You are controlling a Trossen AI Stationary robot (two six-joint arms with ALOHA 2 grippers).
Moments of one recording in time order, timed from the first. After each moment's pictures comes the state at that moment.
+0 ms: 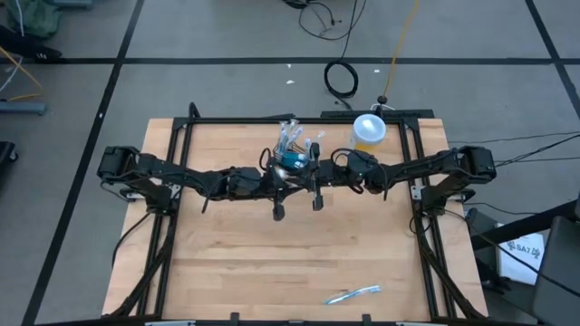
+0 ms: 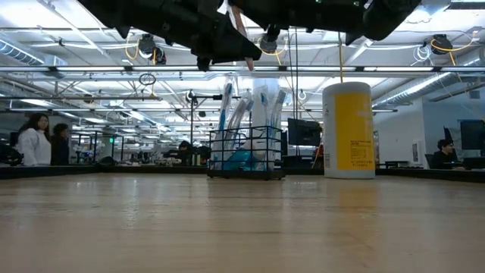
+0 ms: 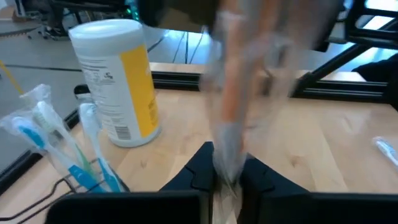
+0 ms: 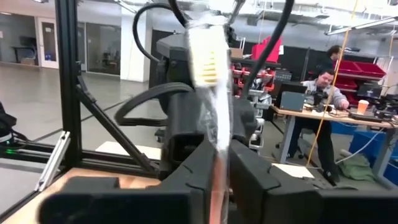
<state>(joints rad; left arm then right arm) -0.05 1.54 0.86 0.44 -0.19 -0.02 -0.06 1.54 0.85 0.86 -0.14 -0.09</state>
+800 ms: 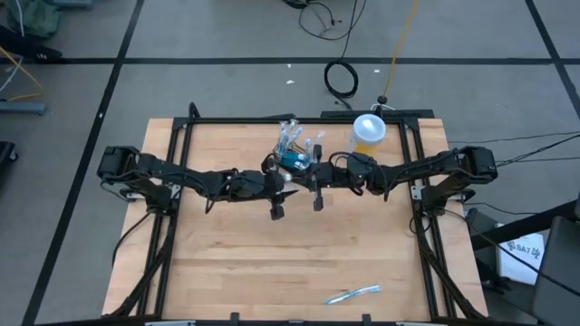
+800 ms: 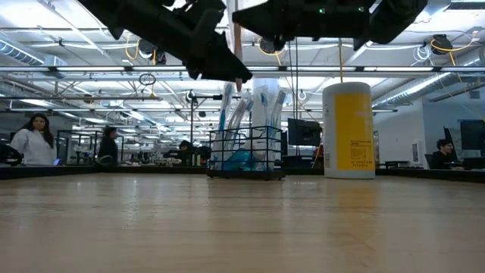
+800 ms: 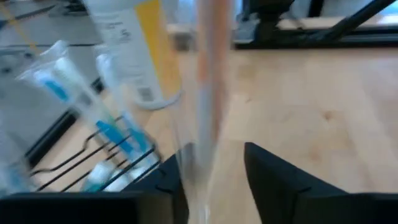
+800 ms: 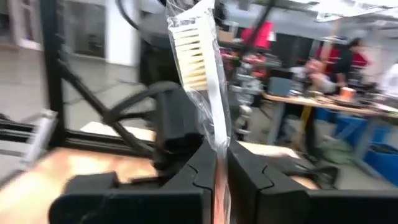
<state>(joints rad) -0.06 1.54 0.86 0.28 -0.27 0.01 -0.06 1.52 0.80 0.82 -0.07 -0.13</state>
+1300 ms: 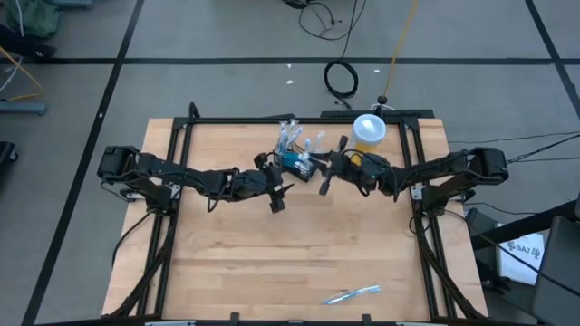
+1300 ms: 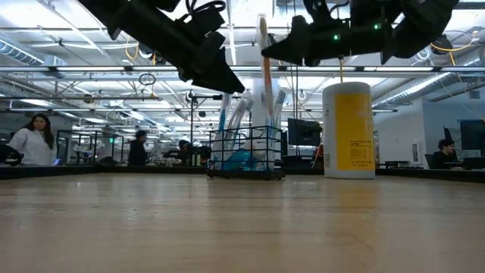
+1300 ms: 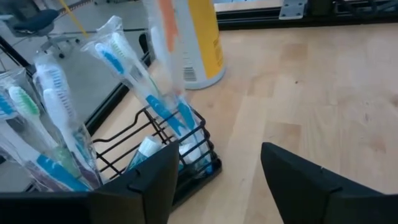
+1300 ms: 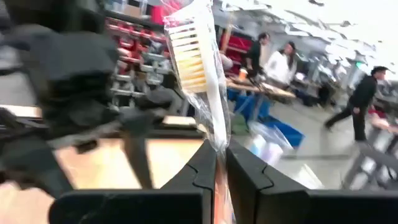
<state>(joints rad) -0.04 1.54 0.86 0.21 -0.44 0.02 -0.09 1.42 0.61 0.91 0.29 -0.23</state>
